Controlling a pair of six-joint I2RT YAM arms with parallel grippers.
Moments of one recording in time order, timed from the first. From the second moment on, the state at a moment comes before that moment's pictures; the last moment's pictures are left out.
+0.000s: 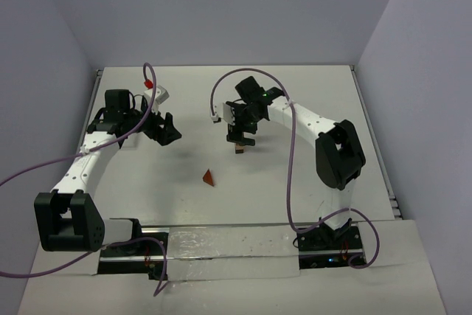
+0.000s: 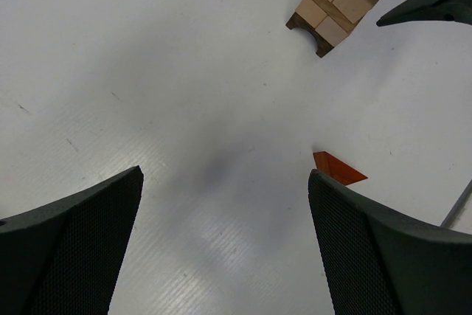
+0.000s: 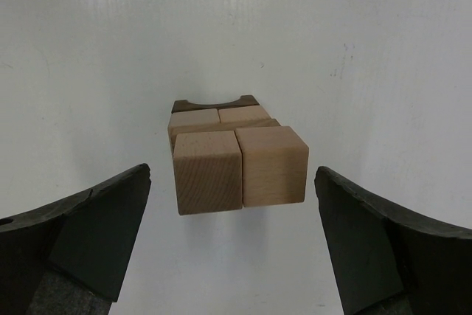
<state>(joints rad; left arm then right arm) -0.06 1.30 0.99 -0.46 0.71 0.35 0.60 1.89 1.54 -0.78 -0.34 -0.95</state>
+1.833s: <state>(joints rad) -0.73 1.56 1.00 -0.91 0.34 1.98 0.28 1.23 1.12 -0.72 -0.57 -0.56</state>
